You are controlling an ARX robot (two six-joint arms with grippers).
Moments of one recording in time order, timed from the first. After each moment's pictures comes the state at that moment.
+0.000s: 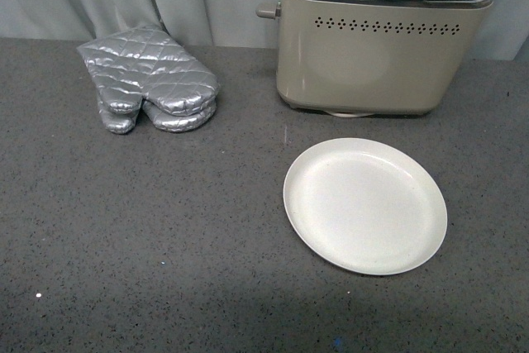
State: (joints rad) left arm 0.00 0.00 0.02 0.00 0.00 -0.01; right arm 0.26 2.11 1.74 -0.41 0.20 1.25
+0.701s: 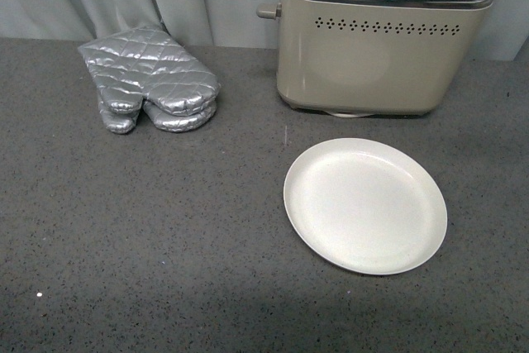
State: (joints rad) left arm 0.00 0.00 0.02 0.00 0.00 -0.01; right arm 0.27 1.34 0.69 0.69 0.26 0.06
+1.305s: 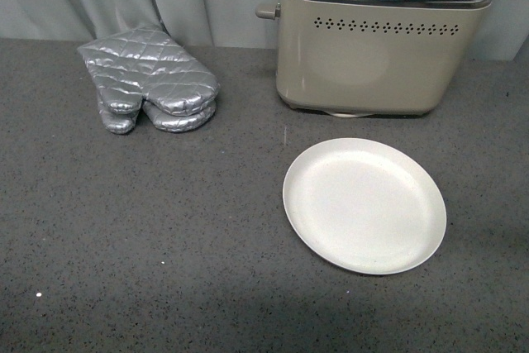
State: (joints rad) left arm 0.00 0.00 0.02 0.00 0.00 -0.01; right arm 0.11 0.99 0.21 0.77 0.11 0.00
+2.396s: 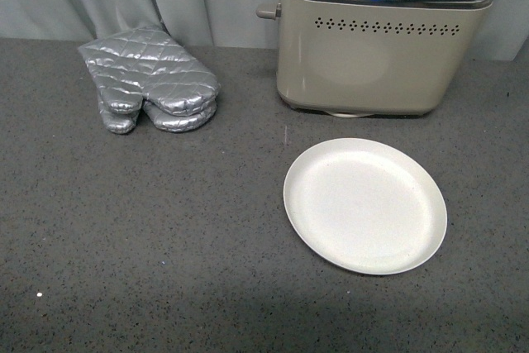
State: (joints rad) left arm 0.00 0.00 0.02 0.00 0.00 -0.01; right arm 0.00 0.40 0.00 0.40 0.00 0.00
